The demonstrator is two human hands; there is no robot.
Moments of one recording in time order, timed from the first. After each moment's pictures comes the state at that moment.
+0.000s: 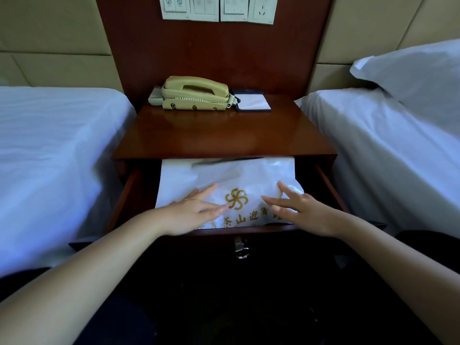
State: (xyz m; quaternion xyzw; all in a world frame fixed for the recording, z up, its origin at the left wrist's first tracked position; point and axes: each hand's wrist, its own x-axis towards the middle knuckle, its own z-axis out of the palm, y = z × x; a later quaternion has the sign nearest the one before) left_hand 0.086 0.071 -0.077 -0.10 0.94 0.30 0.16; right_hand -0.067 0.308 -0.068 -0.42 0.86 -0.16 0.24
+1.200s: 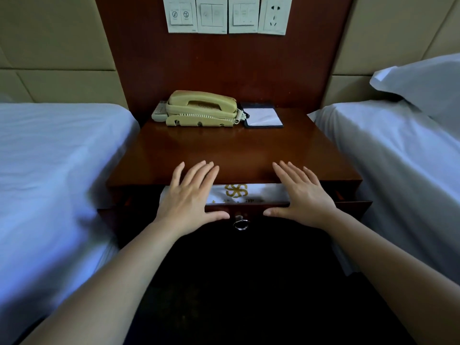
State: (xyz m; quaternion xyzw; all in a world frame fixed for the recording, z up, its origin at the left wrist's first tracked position) left_hand 0.022 0.029 -0.079 -0.11 0.98 -0.10 -0.11; right_hand -0.145 0.238 -0.072 -0.47 0.88 -0.06 -0.05
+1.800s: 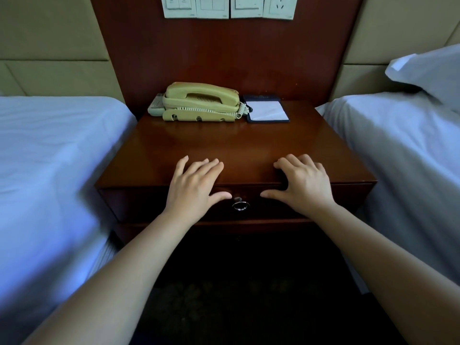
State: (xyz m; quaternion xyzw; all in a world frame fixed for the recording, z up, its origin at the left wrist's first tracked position) left_hand -0.018 0.015 -0.095 -0.12 0.96 -0.07 -0.26; right_hand -0.166 0.207 -0.079 -0.45 0.85 -0.12 -0.24
